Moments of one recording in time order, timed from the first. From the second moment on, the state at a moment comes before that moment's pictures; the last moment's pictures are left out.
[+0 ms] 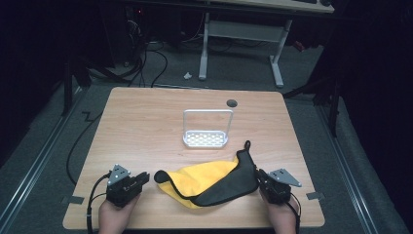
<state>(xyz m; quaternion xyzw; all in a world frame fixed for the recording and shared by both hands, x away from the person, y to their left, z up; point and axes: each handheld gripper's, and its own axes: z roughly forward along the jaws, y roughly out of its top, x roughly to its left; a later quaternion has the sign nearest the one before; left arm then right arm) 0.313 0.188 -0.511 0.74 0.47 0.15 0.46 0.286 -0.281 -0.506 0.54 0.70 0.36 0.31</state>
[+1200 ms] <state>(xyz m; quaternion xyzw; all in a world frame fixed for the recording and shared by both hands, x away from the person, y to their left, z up) 0.294 0.091 -0.497 0.84 0.30 0.12 0.44 0.254 -0.300 -0.507 0.54 0.73 0.32 0.28</state>
